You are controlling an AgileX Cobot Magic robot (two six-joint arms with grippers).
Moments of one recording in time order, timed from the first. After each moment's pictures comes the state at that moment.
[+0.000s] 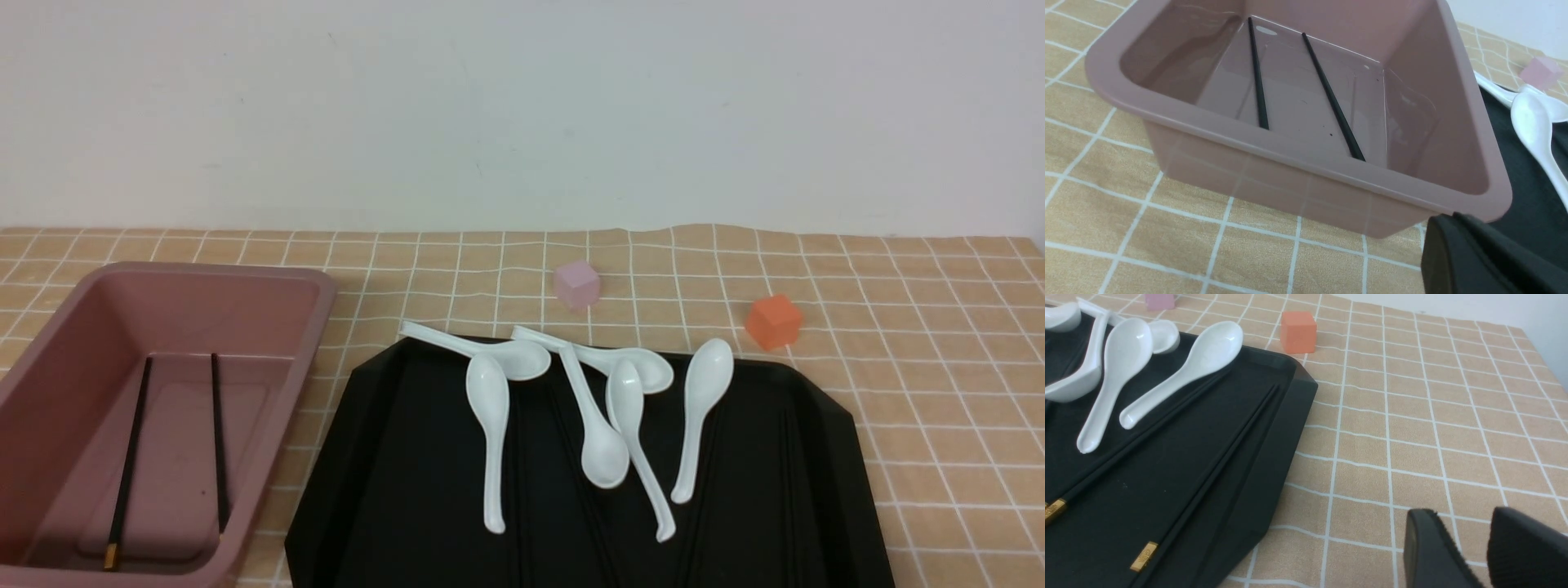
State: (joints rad) right arm 0.04 -0.01 0.02 -0.03 0.38 -0.04; left arm -0.09 -0.01 0.03 0.04 0.39 -0.41
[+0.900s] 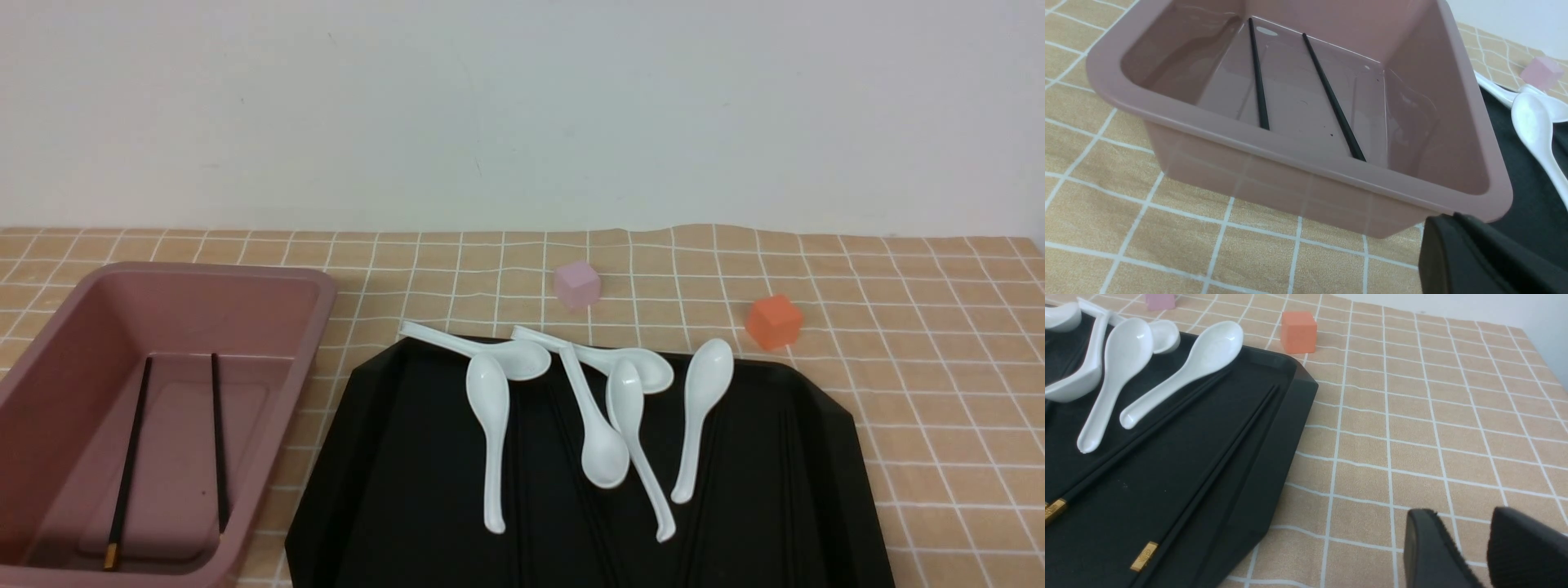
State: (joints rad) right arm 0.04 -0.01 0.02 -0.03 0.38 -0.04; left arm -0.09 -0.01 0.03 0.04 0.39 -0.41
